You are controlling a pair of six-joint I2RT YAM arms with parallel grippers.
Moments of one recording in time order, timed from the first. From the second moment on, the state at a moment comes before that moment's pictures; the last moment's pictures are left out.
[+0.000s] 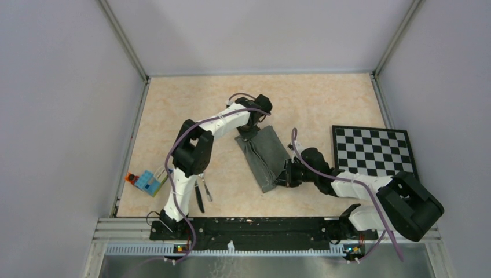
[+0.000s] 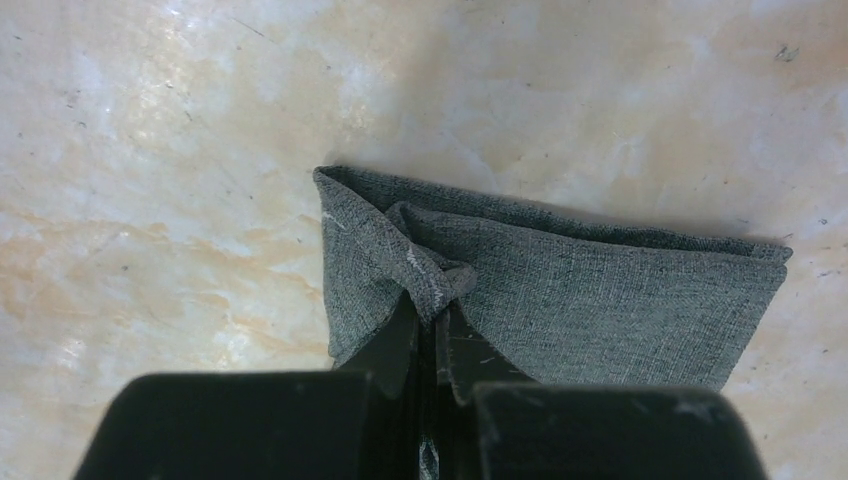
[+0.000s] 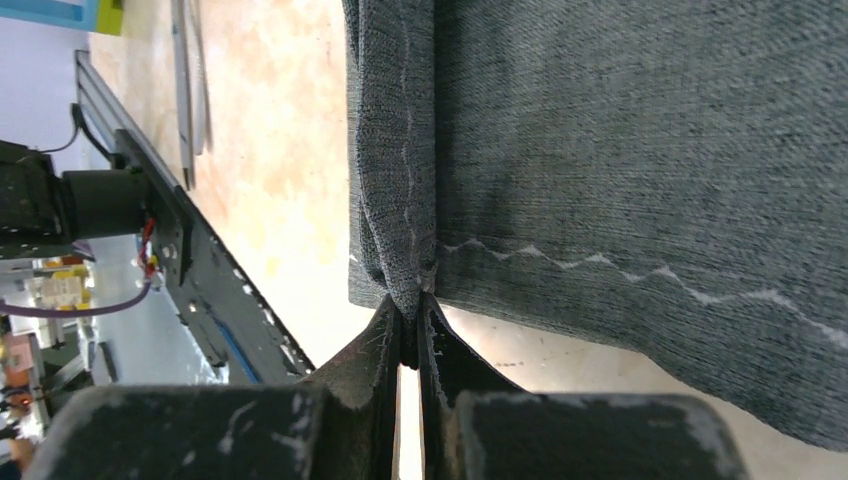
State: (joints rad) left arm -0.66 2.16 1.77 -1.00 -0.39 -1.24; right arm 0.67 1.27 0.33 0.30 -0.42 0.68
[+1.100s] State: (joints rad) left arm -0.68 2.24 1.84 -0.96 -0.40 -1.13; right arm 0.65 1.41 0.54 0.31 -0.24 0.51
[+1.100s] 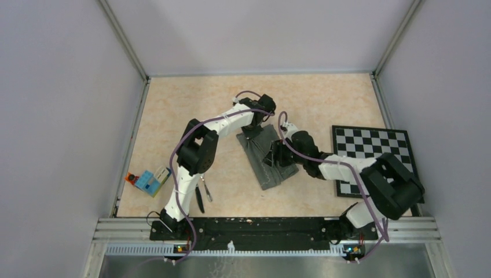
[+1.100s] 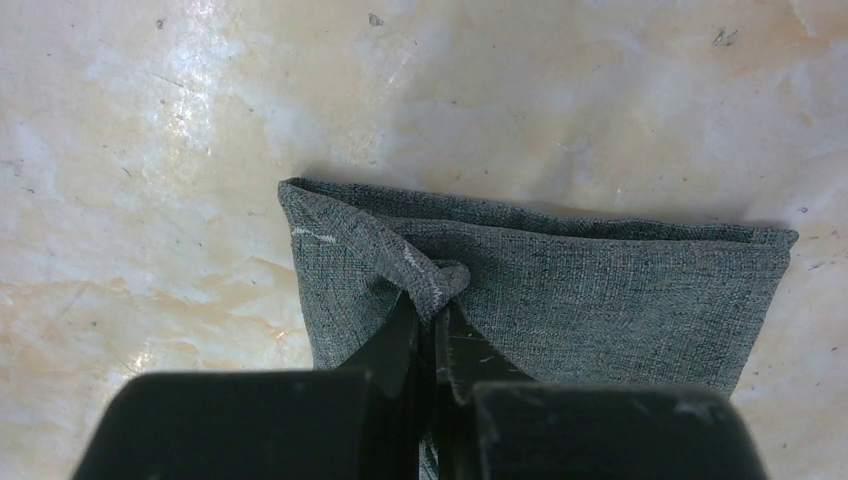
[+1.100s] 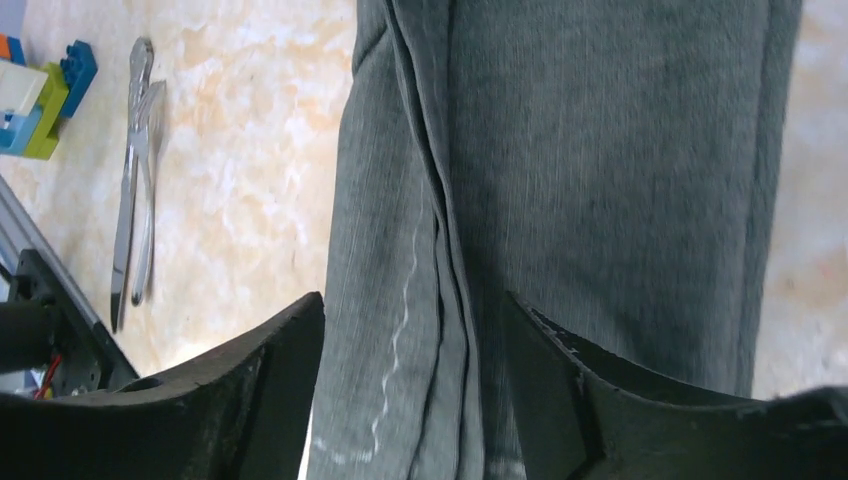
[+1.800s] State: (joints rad) left arm -0.65 2.21 1.79 -0.87 -0.31 -1.06; right arm 0.63 1.77 0.78 0.42 -0.21 0.47
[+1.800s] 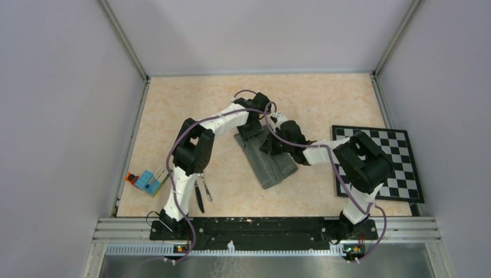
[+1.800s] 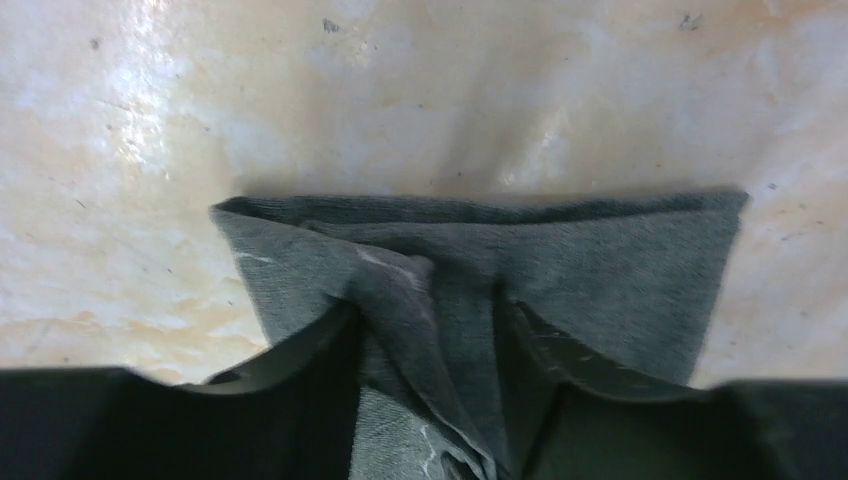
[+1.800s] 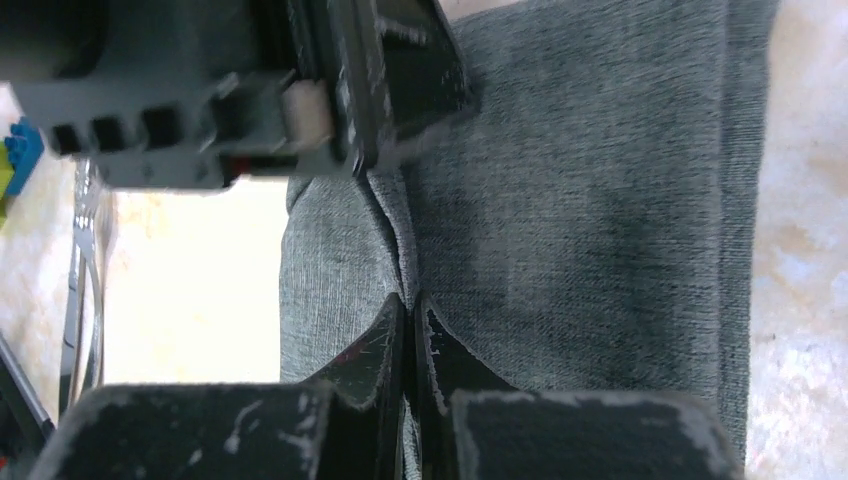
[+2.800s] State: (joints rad) left arm -0.40 1.73 1.06 -0.26 0.23 -0.67; right arm 0.54 1.88 0.94 0.32 -0.37 0.49
